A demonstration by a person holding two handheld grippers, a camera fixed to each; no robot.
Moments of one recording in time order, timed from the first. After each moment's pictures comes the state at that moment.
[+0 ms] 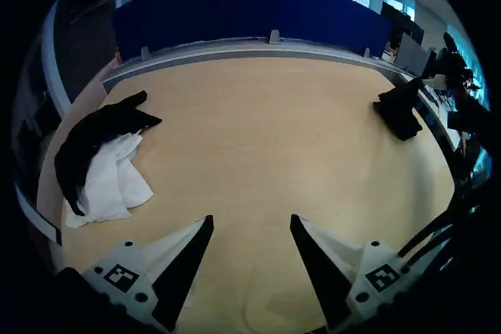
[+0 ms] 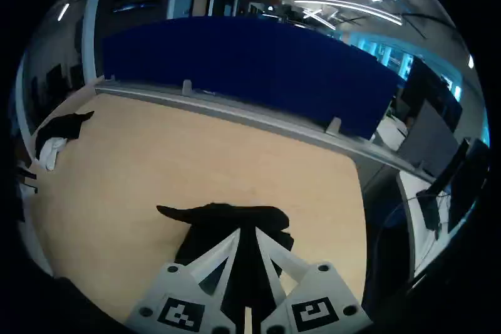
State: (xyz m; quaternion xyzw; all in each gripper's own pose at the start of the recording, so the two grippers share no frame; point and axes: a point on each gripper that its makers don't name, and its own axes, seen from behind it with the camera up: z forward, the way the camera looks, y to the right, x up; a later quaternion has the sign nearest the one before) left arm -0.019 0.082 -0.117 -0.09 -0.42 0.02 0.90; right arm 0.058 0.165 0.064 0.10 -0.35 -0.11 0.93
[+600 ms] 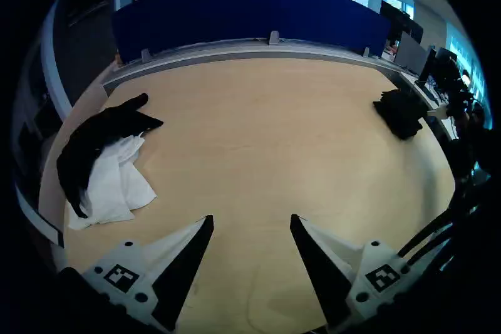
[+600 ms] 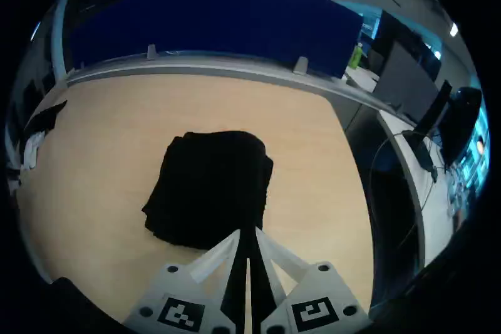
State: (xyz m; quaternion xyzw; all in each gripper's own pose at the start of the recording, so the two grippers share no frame) left arm -0.016 0.078 -0.119 -0.09 -0.42 0.03 0.90; right arm -0.027 0.218 -0.003 0.01 -0.42 -0.08 0.90
